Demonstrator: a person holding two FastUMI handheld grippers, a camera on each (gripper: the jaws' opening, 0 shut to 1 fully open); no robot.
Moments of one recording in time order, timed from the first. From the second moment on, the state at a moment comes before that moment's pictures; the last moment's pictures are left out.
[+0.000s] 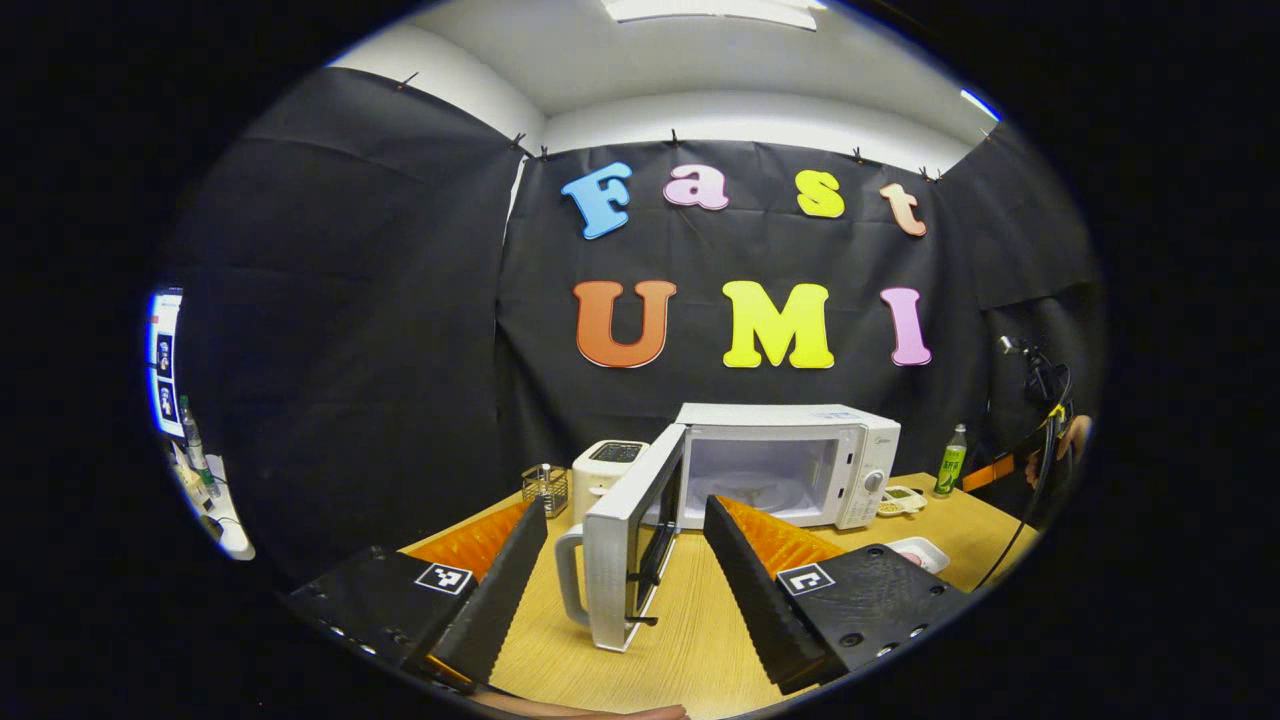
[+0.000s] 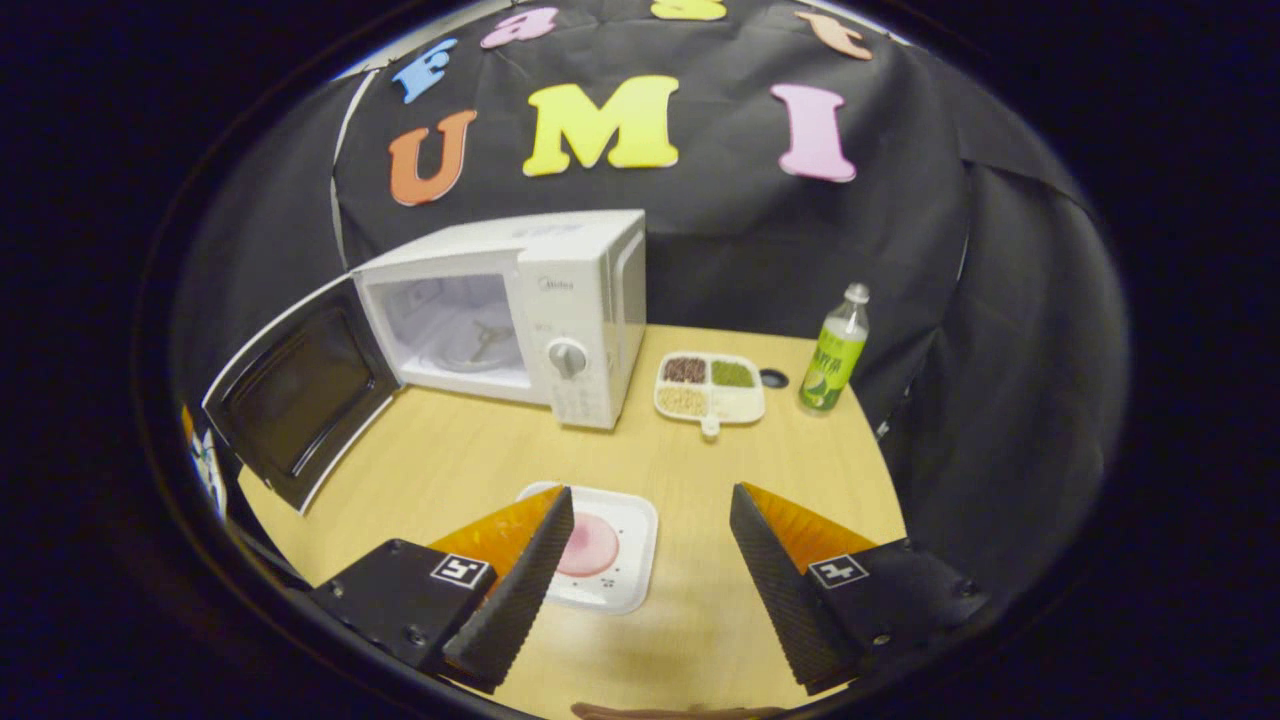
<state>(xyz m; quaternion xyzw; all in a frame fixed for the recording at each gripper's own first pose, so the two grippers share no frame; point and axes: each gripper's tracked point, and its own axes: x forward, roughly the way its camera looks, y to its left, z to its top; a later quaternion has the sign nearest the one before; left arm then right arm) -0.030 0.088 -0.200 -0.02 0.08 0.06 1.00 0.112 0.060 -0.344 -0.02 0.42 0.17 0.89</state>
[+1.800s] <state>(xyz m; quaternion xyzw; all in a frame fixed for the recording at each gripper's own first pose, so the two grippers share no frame) -0.007 0.024 -0.155 0.03 0.01 0.00 1.00 0.068 0.102 -0.434 0.17 0.68 0.24 0.67</state>
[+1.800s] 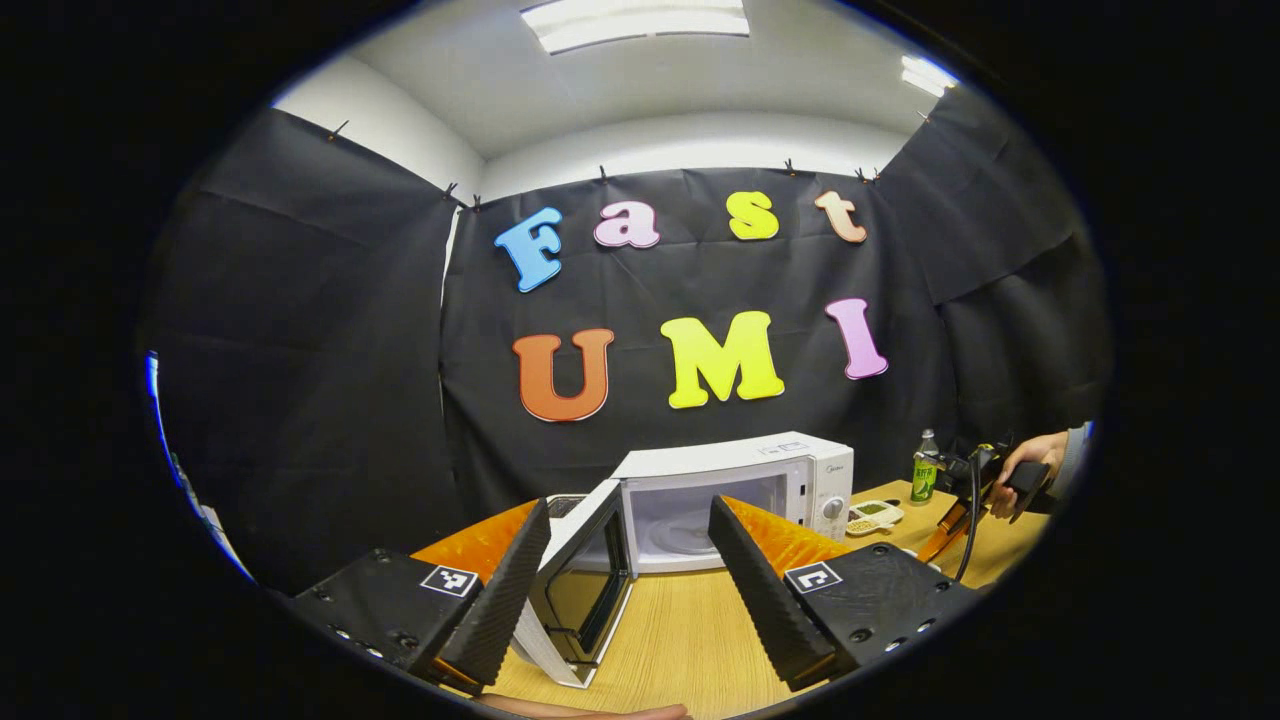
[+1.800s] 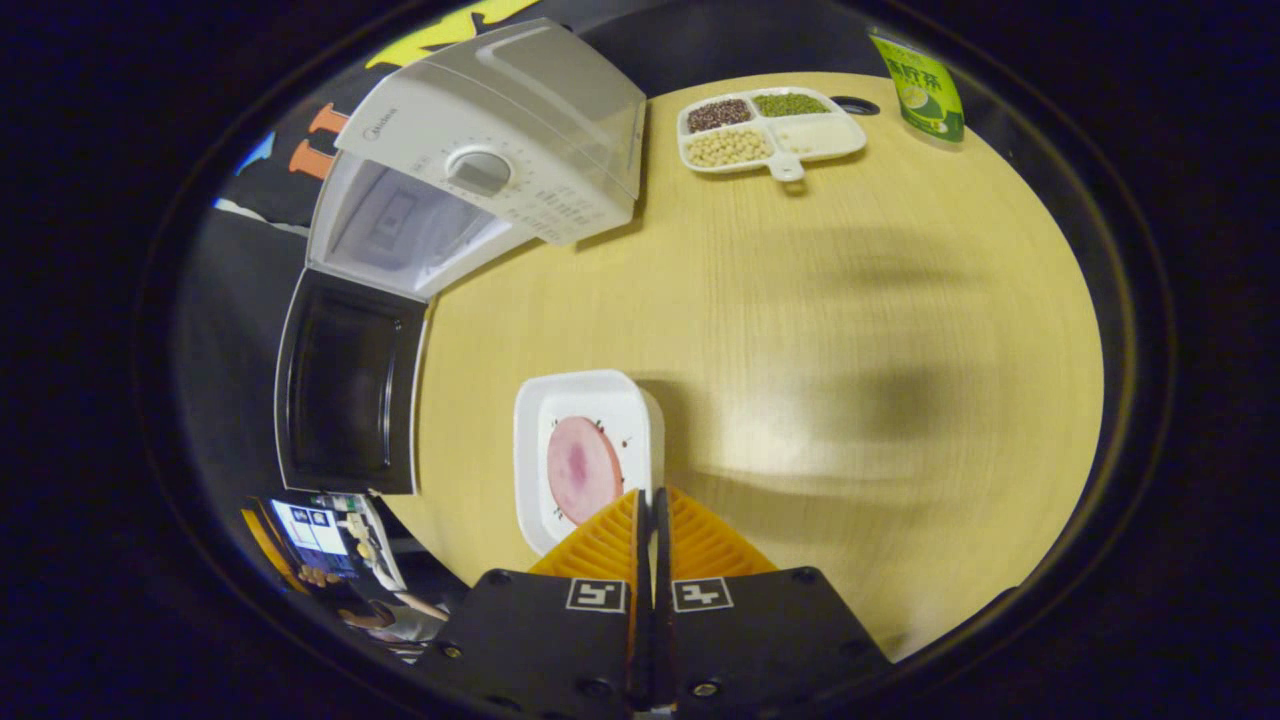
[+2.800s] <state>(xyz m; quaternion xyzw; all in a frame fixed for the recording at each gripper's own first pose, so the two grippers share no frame) -0.035 0.112 -0.181 -0.01 0.02 0.02 1.00 0.097 0.356 -0.393 0.35 0.59 0.15 0.71</state>
